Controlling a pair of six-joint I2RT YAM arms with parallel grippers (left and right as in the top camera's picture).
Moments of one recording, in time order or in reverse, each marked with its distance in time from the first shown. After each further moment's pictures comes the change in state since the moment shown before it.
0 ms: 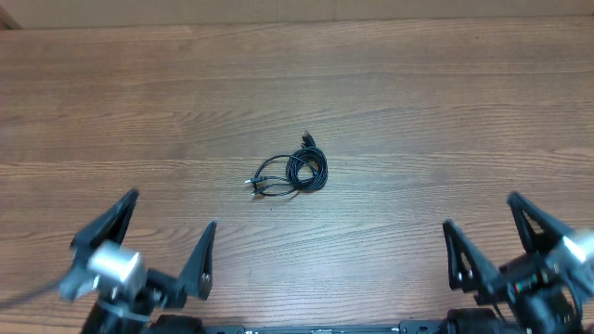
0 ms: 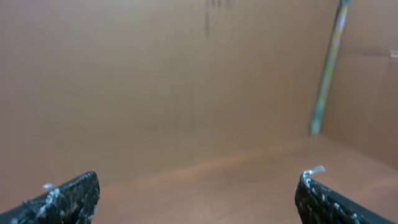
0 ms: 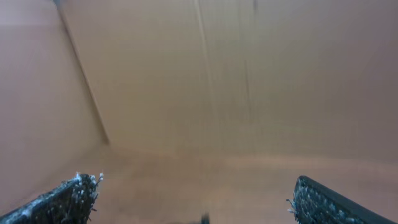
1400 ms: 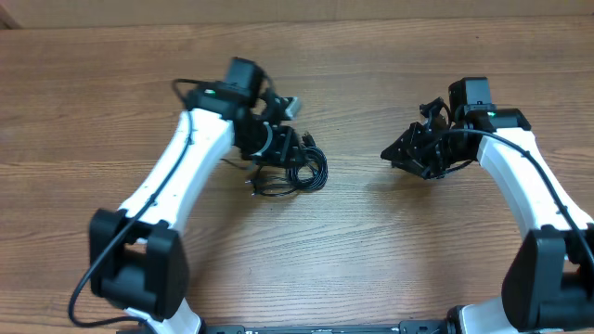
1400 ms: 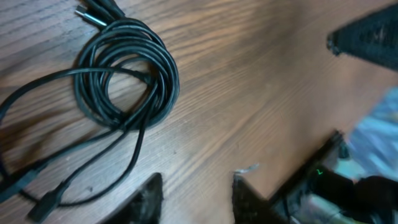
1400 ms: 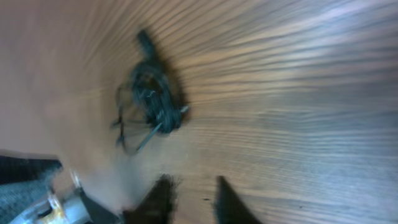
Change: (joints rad) left arm -0.207 1.419 0.420 -0.388 0.275 -0.033; right arm 0.000 1.389 0.249 -0.238 -0.232 0.199
